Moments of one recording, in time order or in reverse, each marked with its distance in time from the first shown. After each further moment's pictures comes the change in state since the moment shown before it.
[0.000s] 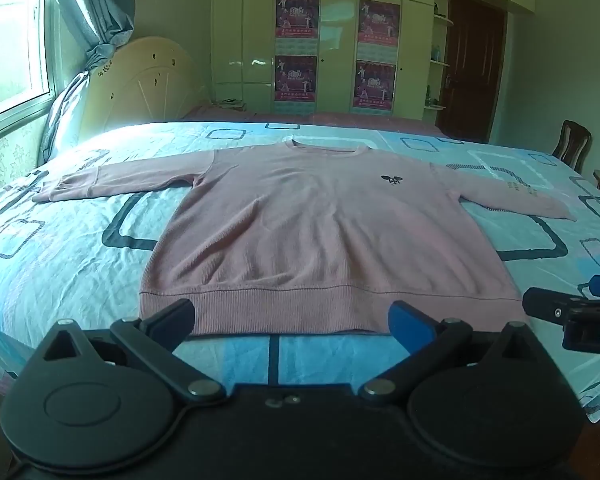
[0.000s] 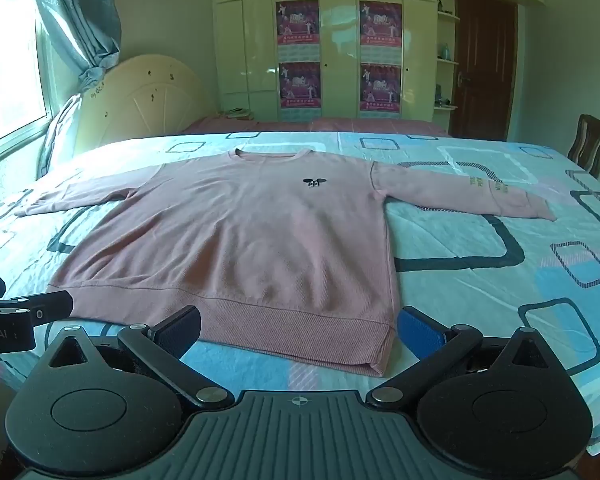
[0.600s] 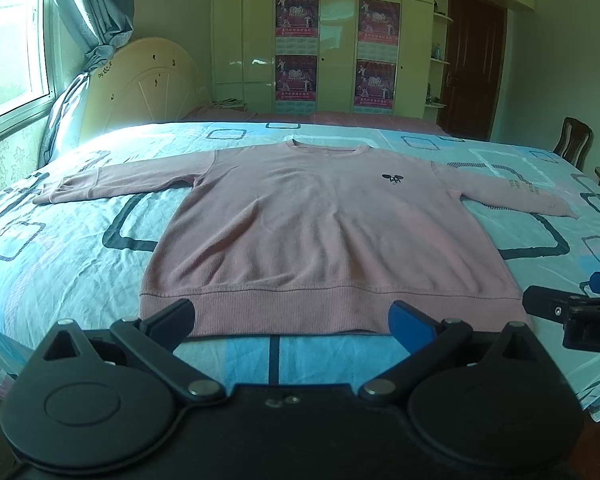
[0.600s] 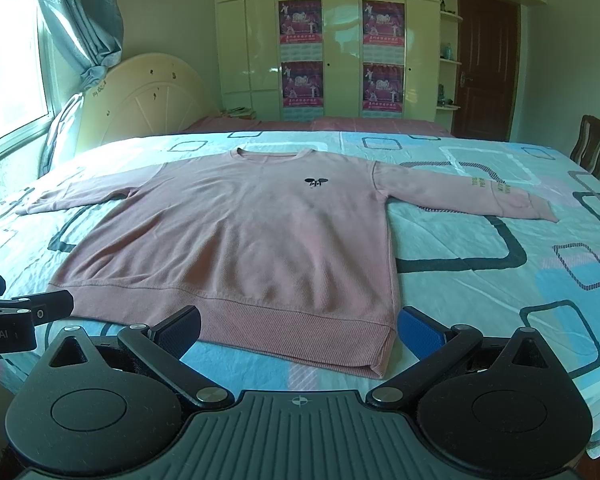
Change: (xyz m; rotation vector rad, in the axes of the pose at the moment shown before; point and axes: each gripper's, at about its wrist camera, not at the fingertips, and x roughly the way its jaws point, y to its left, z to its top) left arm 0.001 0.000 0.001 0.007 0.003 0.005; right arm 0.002 -0.001 -0.001 -0.003 0.003 0.004
